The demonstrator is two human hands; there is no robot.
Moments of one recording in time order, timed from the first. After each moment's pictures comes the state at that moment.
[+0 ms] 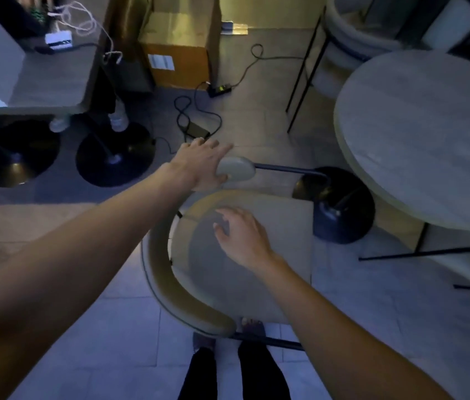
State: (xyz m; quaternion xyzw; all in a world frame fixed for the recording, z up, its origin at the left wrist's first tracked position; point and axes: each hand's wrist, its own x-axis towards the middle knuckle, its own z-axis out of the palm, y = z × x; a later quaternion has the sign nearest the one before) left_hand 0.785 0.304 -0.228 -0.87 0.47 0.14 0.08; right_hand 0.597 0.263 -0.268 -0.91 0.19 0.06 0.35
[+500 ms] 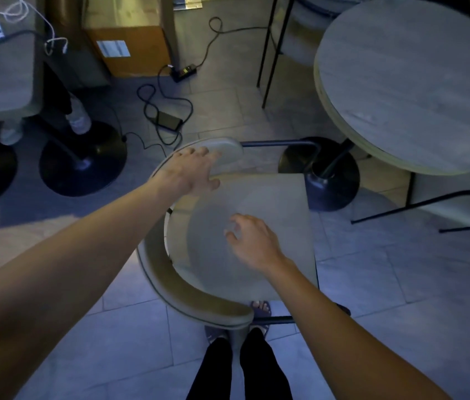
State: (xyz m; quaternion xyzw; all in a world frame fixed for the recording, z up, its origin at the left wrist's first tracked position) left_hand 0.786 0.311 -0.298 -0.82 0.52 0.20 0.10; right_hand 0.568 0.284 -0.313 -0.86 0.33 0.12 0.37
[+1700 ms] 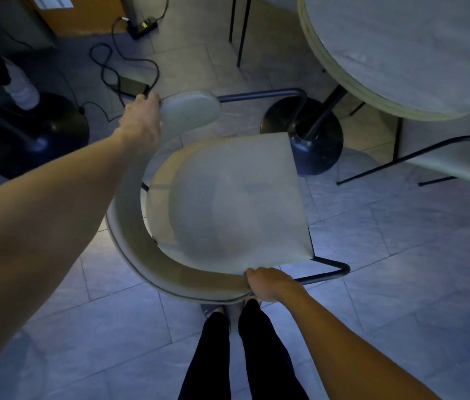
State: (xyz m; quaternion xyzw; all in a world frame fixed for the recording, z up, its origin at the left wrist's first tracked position) left_hand 0.848 0.305 -0.363 -0.91 0.36 0.19 -0.04; right_hand 0.458 0.337 -0.420 -0.80 0.20 0.50 0.26
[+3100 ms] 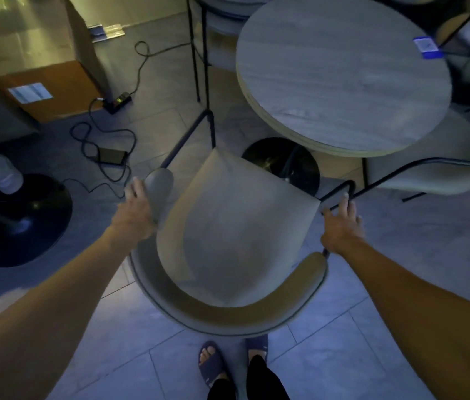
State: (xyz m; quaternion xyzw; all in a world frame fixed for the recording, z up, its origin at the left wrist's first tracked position) left_hand 0.785 0.273 -0.379 -0.91 0.34 0.25 0.03; right_hand 0.410 0.074 -0.392 -0.76 0.57 0.31 0.08
